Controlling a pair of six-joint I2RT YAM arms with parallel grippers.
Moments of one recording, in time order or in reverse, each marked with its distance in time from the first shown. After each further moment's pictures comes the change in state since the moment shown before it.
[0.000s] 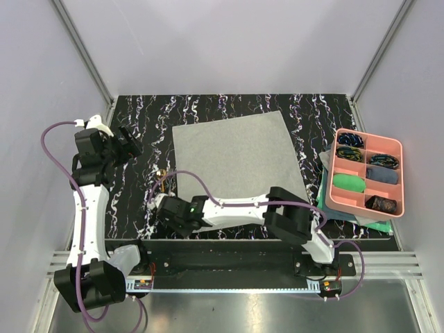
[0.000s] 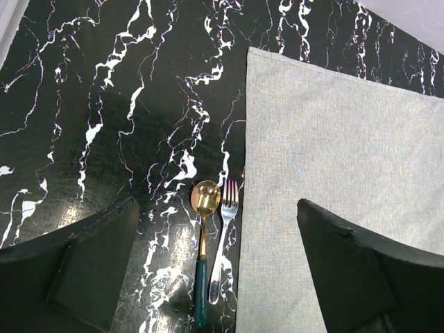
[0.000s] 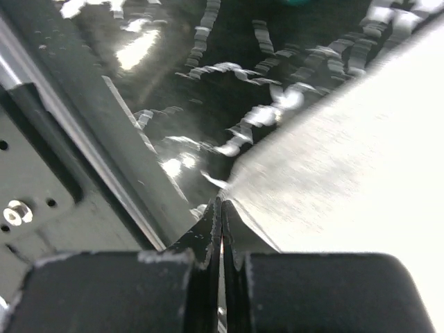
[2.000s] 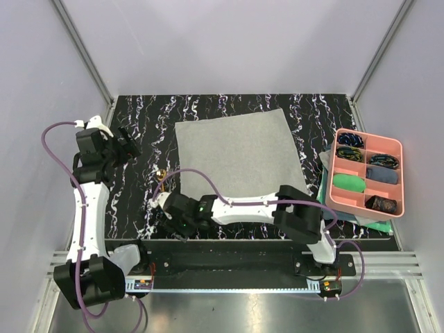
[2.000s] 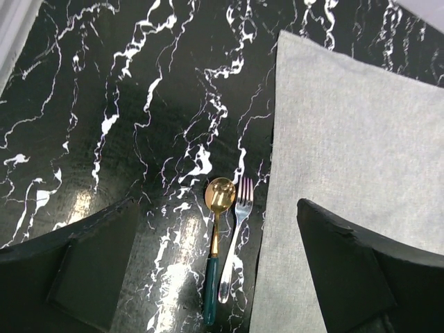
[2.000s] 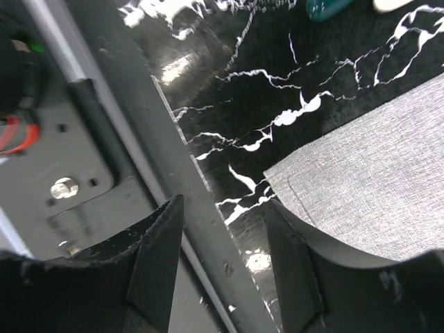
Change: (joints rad) left arm 0.000 0.033 0.000 -0.014 -0.048 0.004; right arm -0.035 -0.124 -0.153 0.166 -0.137 -0.007
